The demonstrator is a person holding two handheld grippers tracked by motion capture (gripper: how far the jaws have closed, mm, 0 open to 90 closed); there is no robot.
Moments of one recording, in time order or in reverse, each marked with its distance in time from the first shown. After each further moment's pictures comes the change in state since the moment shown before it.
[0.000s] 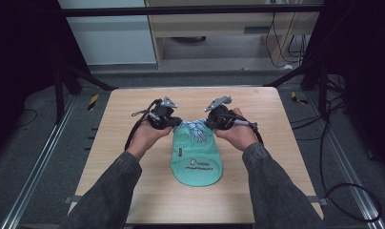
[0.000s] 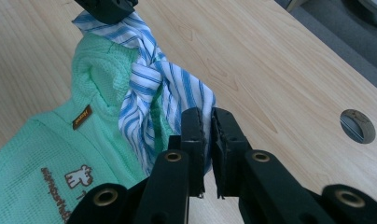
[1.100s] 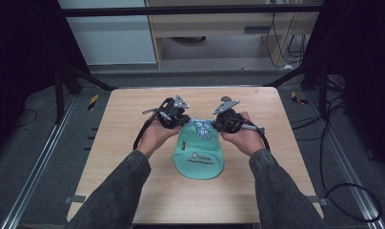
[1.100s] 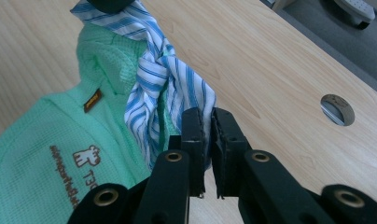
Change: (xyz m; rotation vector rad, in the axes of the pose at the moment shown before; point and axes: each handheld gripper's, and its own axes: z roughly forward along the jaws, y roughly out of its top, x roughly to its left) left arm -0.022 0.017 0.010 -0.007 0.049 0.108; right arm -0.007 -0.025 -0.005 -0.035 -0.046 0.021
